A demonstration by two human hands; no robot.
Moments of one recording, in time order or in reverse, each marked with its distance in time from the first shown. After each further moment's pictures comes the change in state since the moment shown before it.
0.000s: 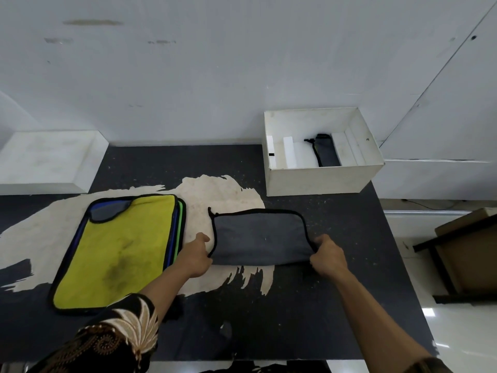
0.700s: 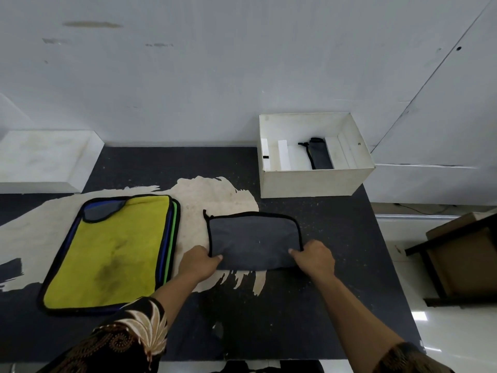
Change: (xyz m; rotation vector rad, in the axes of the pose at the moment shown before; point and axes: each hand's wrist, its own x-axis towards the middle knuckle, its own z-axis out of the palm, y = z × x) left_hand -0.007 0.022 0.028 -0.172 0.095 -0.165; right_hand 0.000 -0.007 0.016 -0.007 0.104 0.033
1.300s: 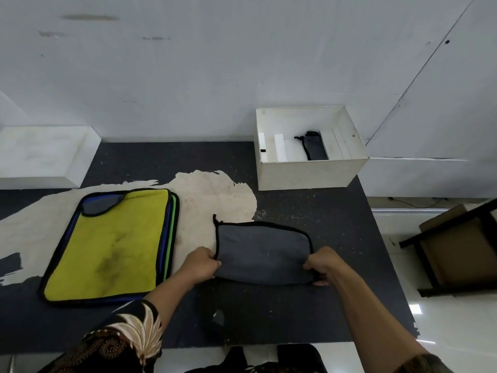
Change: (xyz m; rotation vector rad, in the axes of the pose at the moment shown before) left_hand -0.019 -0.011 0.005 -0.094 -0.191 0.073; right_hand -0.002 0.036 -0.008 0.200 -0.301 0.273
